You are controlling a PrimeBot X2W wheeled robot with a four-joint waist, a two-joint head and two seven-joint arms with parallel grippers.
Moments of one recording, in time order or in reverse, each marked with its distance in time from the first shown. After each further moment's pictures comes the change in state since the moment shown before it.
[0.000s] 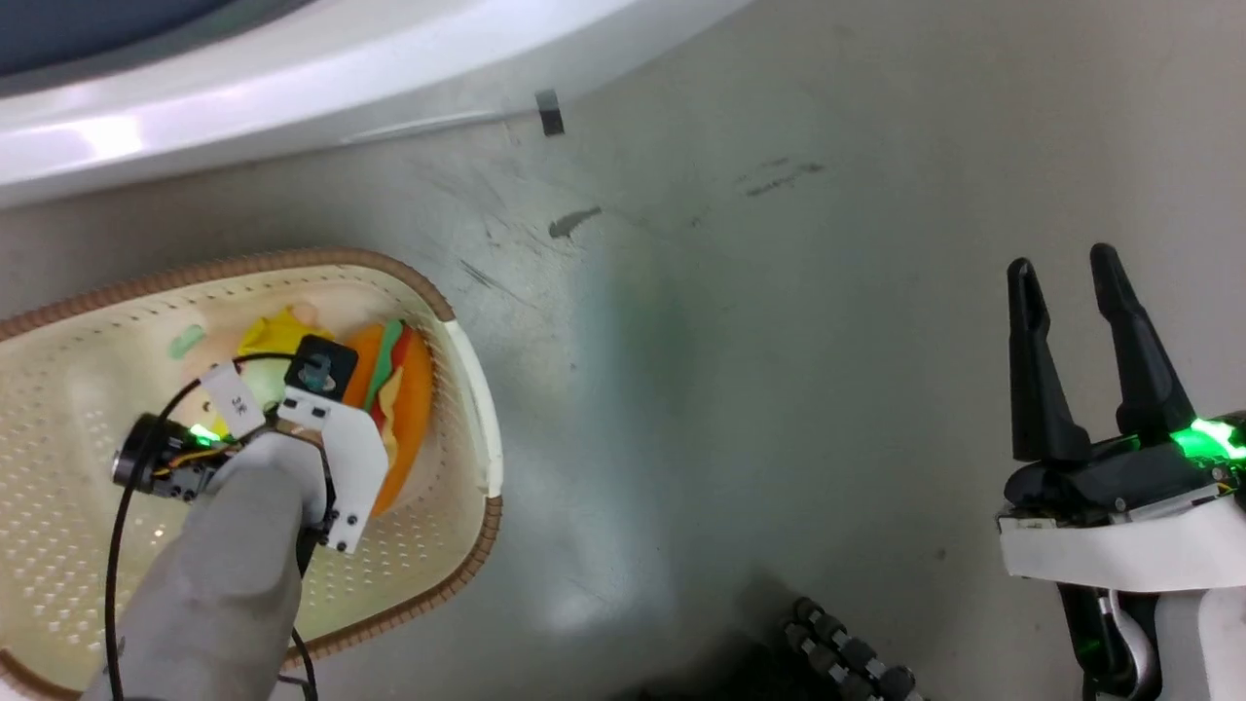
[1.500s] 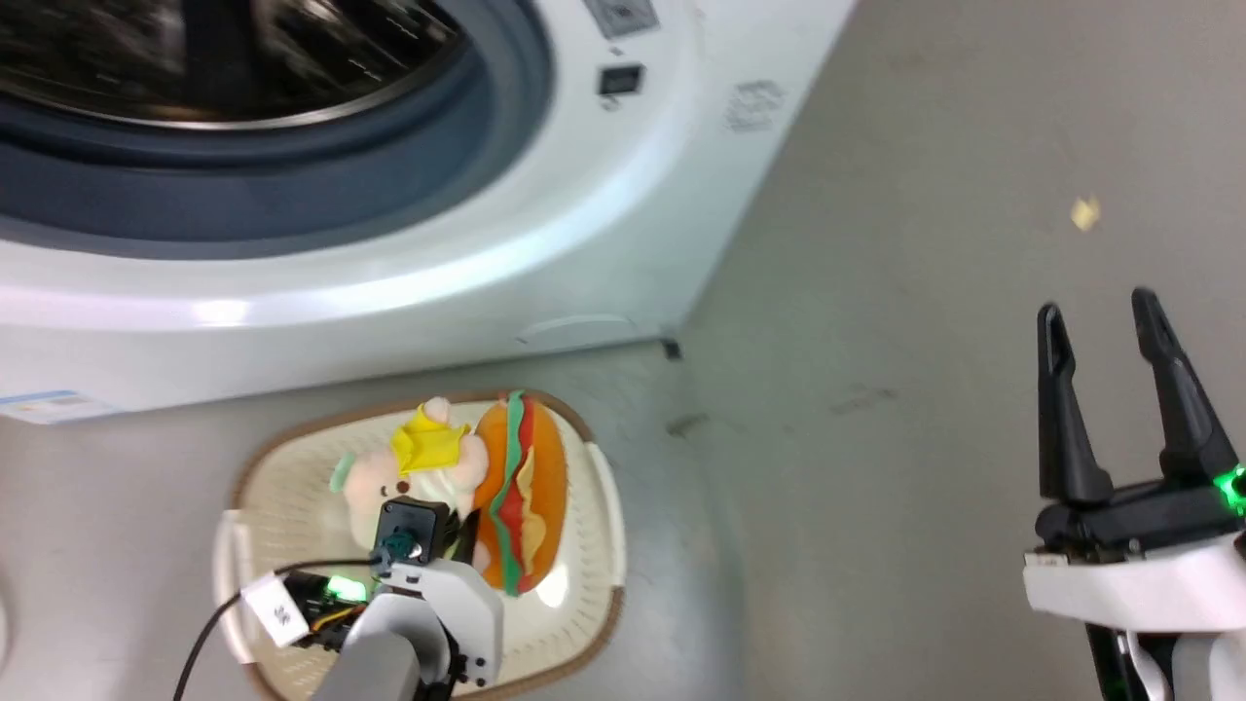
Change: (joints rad) left arm 0.264 -0.163 0.018 -0.051 -0.207 -0.004 -0.441; right arm 0.067 -0.001 -0.064 -0.016 -0.175 0.000 -0.033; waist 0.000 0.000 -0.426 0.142
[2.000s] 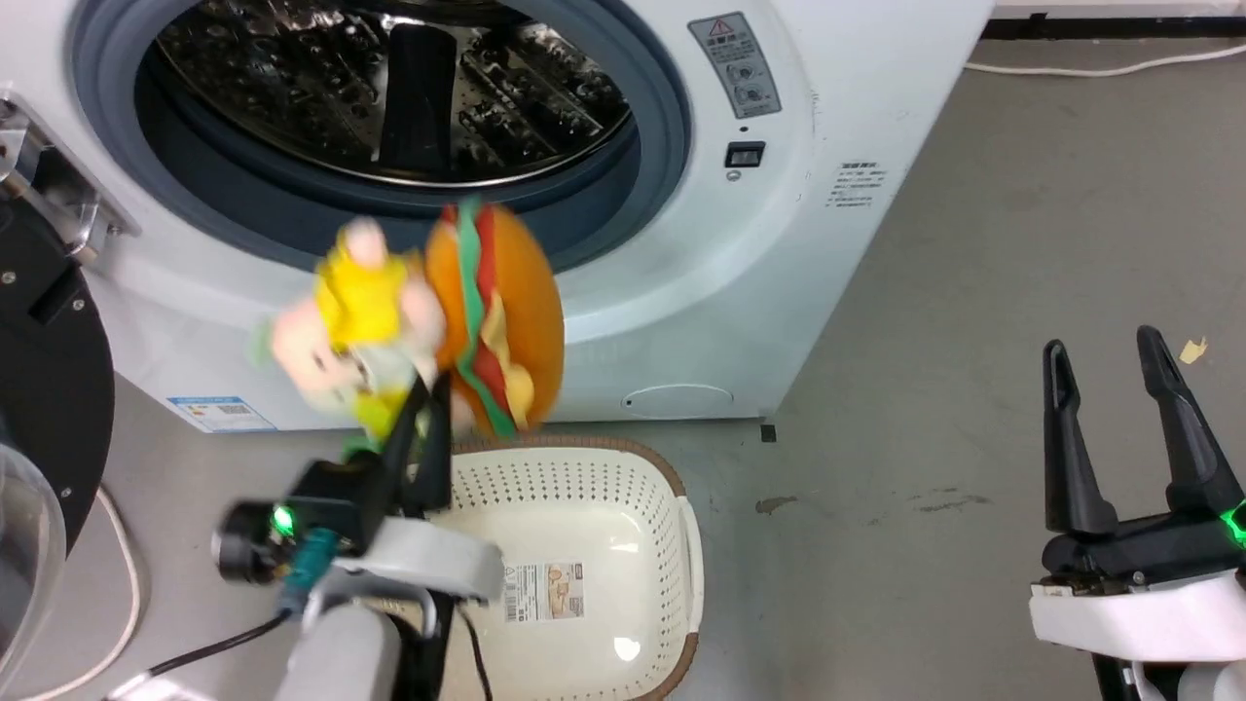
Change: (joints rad) left arm 0.265 -0.012 0.167 -0.824 0.068 0.067 -0.001; right arm 0.068 0.000 -0.017 -0.017 -0.017 0.000 0.000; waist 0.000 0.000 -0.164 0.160
